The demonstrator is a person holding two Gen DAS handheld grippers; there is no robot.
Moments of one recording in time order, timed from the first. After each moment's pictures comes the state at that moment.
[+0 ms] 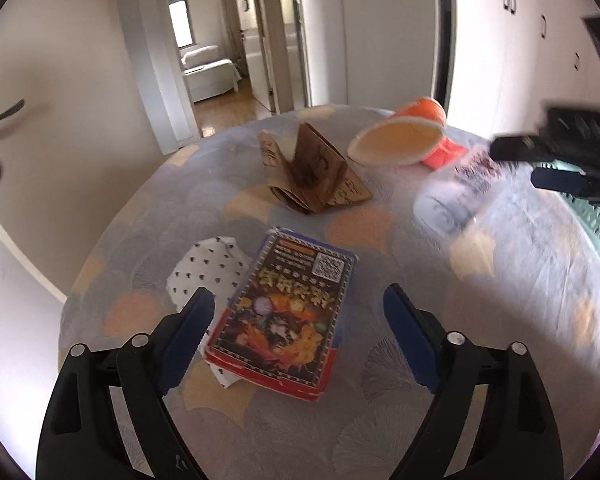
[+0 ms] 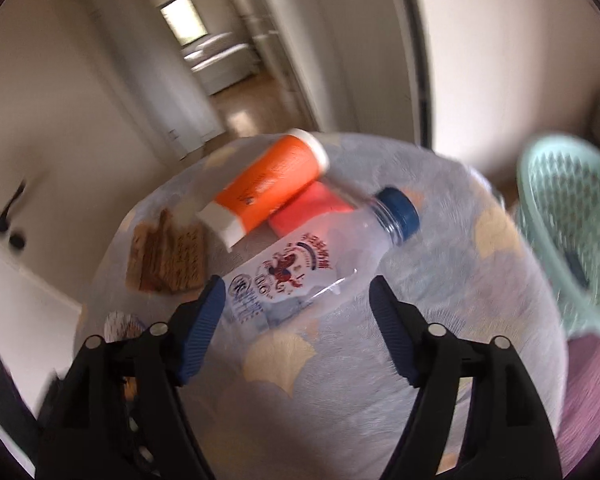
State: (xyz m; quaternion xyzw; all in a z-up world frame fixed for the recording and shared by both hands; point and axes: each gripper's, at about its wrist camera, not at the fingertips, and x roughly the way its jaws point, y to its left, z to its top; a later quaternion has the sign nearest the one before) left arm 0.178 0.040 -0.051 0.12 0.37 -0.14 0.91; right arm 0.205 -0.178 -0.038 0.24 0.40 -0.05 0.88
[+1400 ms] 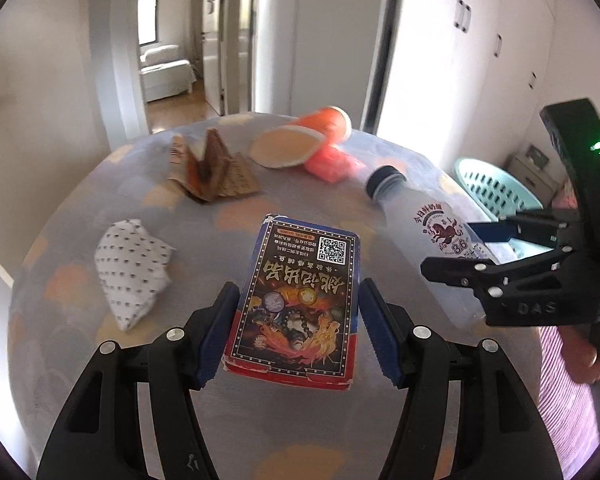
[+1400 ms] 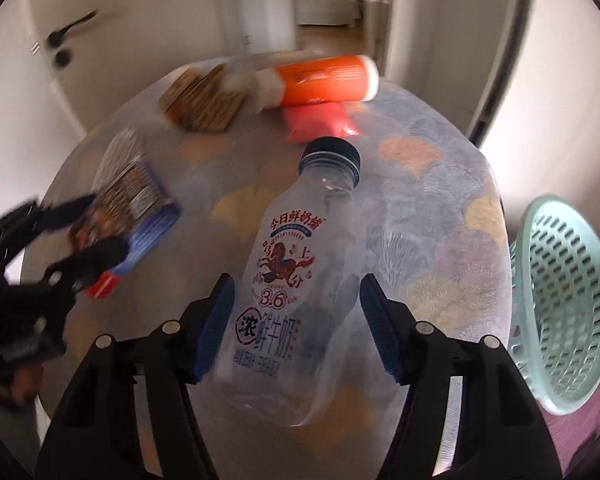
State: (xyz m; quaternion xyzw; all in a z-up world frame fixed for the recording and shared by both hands) left arm 0.125 0.001 -0.041 0.07 0.37 -0.23 0.90; right arm 0.136 -0.170 -0.057 -0.02 0.48 0.10 0.87
